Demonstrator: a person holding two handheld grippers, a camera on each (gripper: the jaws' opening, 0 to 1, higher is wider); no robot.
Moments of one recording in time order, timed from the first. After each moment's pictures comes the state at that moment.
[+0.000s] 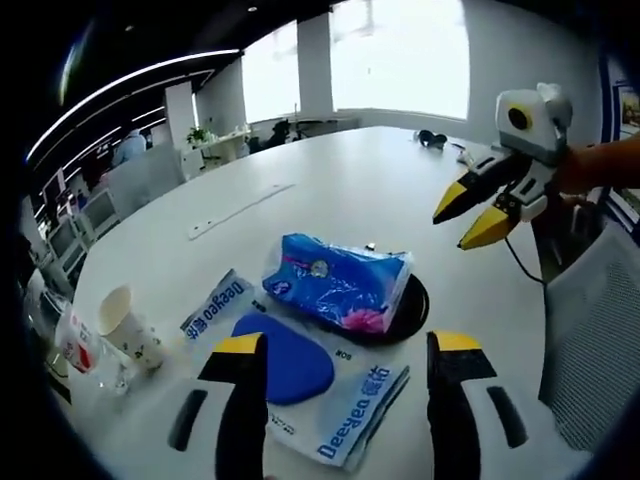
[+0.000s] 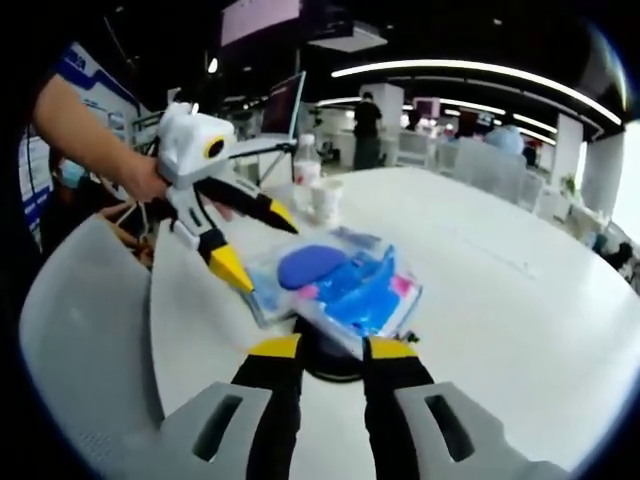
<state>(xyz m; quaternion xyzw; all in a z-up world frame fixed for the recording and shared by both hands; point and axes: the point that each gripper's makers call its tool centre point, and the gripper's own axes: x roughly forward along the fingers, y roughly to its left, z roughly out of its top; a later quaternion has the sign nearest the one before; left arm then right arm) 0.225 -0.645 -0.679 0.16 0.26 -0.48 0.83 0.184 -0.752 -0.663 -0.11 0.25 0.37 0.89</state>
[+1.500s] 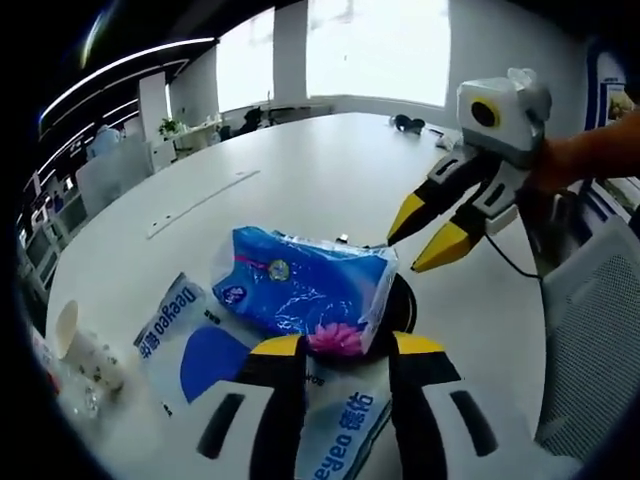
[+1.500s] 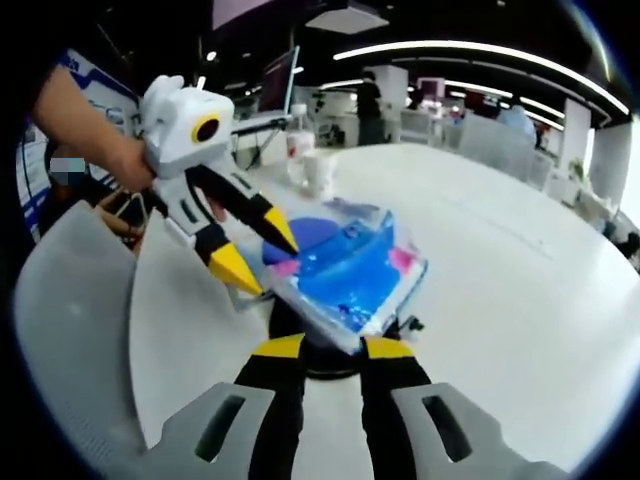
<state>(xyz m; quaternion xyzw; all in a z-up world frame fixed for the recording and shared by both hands) 0.224 -0.680 -0.708 0.16 0.29 -0.52 0.79 0.208 -0.753 -0.706 -0.10 0.29 0.38 0.87</state>
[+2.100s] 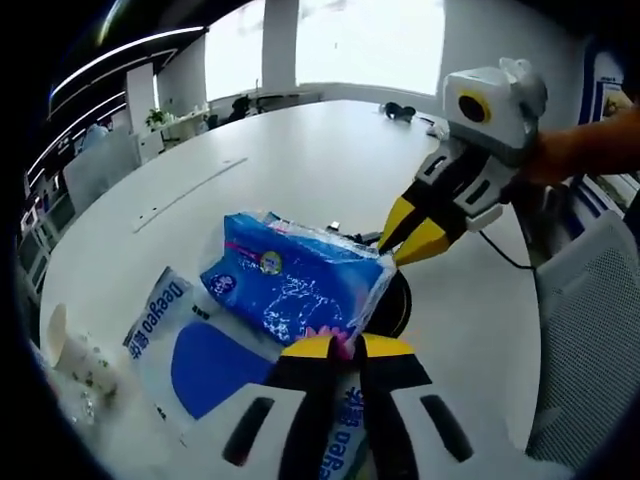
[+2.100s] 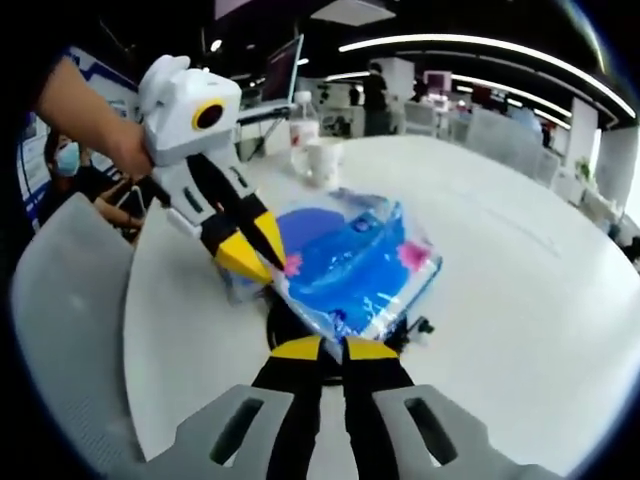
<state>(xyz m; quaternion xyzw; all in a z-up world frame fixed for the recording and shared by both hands) 0.221 -0.680 -0.716 0.18 0.31 -0.53 0.77 0.209 -0.745 -0.714 -0.12 0.30 0.38 0.86</state>
